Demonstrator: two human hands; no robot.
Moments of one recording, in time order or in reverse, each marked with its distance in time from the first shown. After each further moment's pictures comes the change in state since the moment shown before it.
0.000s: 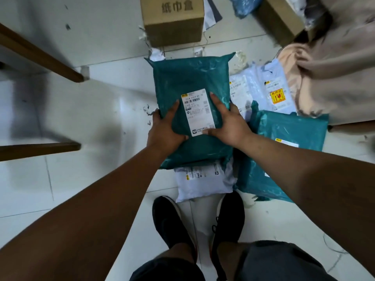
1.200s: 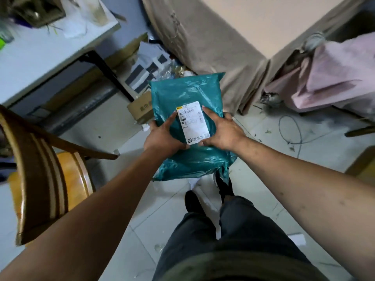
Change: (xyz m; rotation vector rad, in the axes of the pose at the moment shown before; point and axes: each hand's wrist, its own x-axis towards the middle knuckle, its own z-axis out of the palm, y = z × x) left_hand -0.379 0.330 -0.314 0.446 -0.169 0.292; right_hand -0.455 -0.252 -0.305 0.152 0.258 0.299
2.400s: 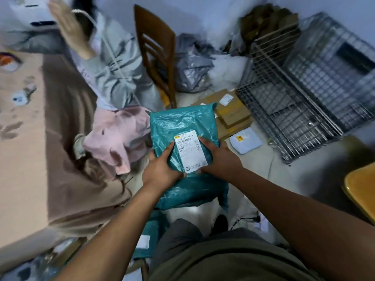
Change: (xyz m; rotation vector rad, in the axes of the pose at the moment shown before) left_hand -0.193 0.514 0.269 0.652 -0.338 1.097; right_hand -0.363 0.411 -0.139 0.565 0.696 0.856
